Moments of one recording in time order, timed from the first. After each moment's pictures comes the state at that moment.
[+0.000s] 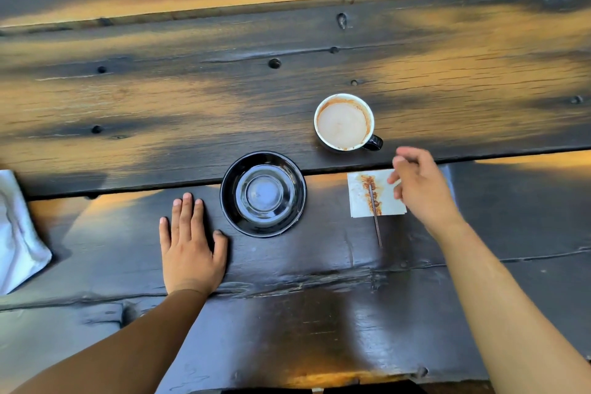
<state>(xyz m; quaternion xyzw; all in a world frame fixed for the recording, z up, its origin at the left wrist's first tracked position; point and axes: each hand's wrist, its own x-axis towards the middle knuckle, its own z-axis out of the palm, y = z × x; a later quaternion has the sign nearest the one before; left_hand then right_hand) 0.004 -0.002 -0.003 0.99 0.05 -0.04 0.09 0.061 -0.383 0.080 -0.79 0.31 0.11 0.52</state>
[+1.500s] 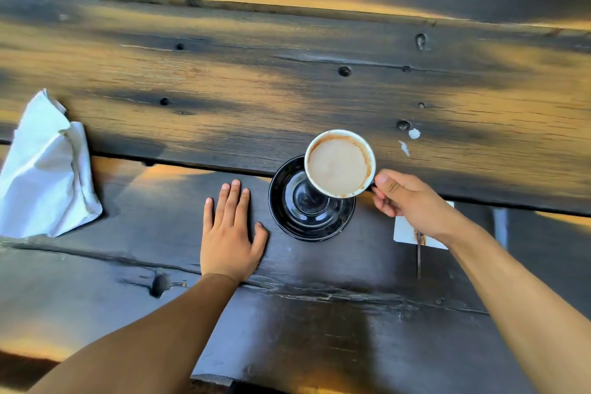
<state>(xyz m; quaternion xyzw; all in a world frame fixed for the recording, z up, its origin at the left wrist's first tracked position) 0.005 0.002 0.001 0.99 0.04 -0.05 0.11 0.108 -0.316 0.080 -0.74 0.01 0.34 0.57</state>
